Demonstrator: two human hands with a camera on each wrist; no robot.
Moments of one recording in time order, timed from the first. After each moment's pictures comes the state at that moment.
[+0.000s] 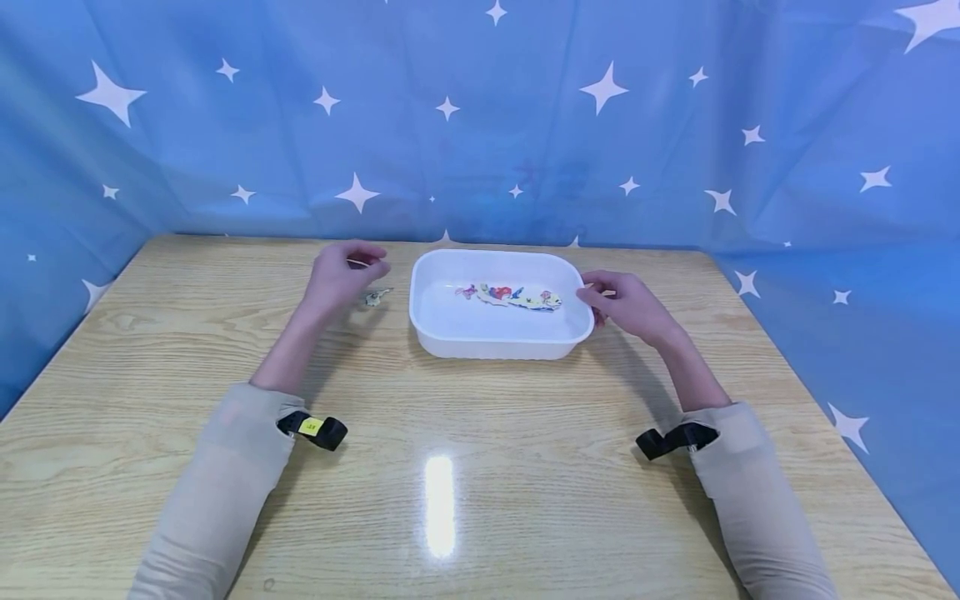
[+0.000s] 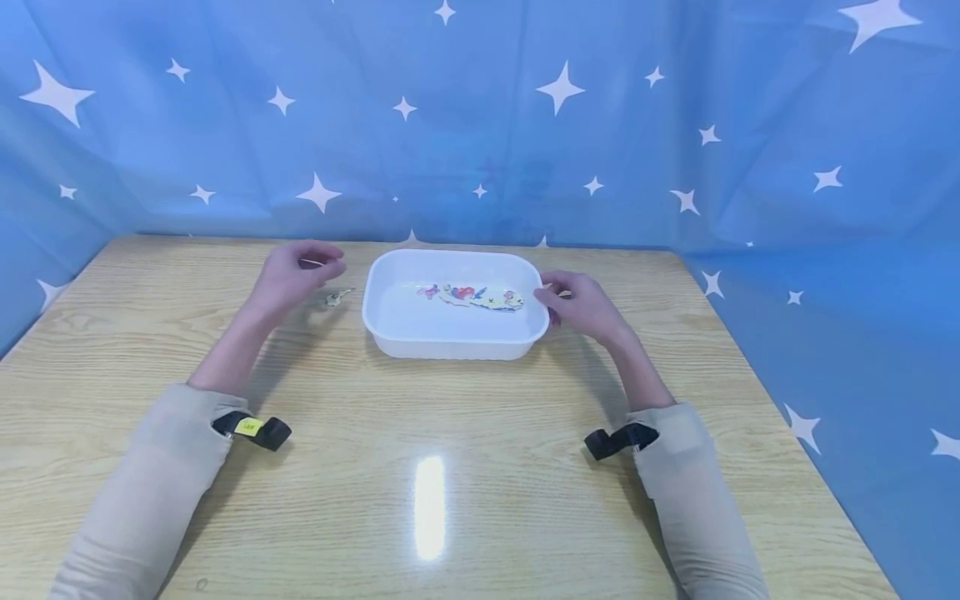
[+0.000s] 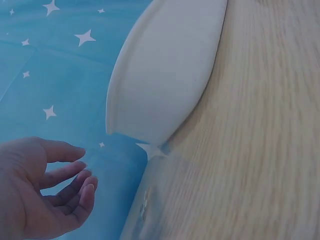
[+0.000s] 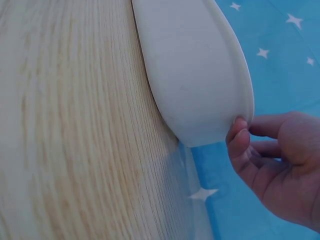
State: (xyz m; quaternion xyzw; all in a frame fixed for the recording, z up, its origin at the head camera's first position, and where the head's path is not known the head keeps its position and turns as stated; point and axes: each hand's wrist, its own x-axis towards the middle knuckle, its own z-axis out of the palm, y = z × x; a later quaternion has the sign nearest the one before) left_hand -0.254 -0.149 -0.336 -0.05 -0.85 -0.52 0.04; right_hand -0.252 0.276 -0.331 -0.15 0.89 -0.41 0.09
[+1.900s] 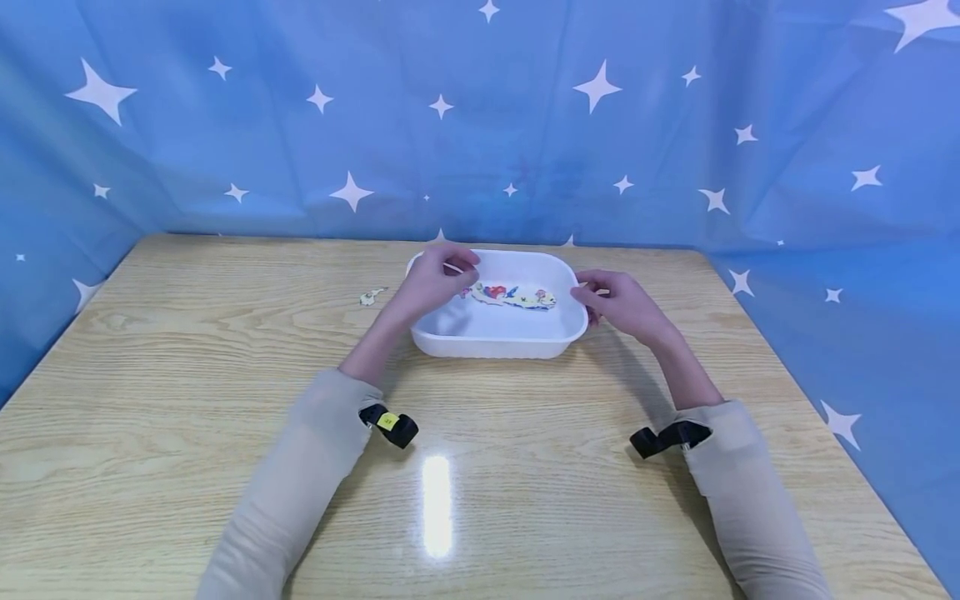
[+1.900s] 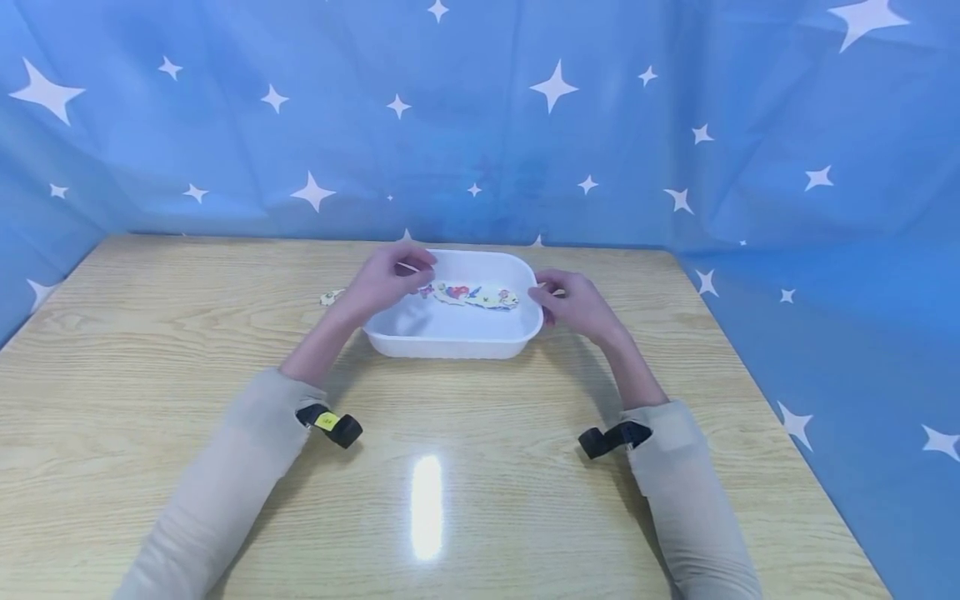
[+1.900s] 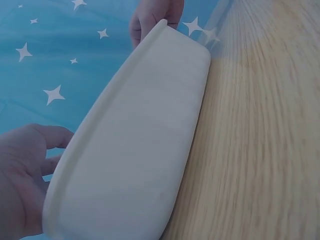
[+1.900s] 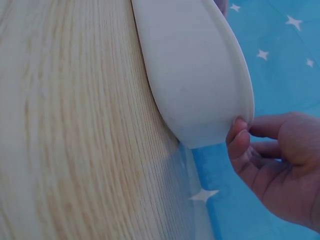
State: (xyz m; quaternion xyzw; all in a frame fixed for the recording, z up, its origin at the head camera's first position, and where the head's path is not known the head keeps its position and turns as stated) left_hand -0.265 -0.039 -0.335 -0.17 -0.81 -0.57 -0.03; right_hand -0.253 0.276 -0.334 -0.15 0.90 -0.41 0.08
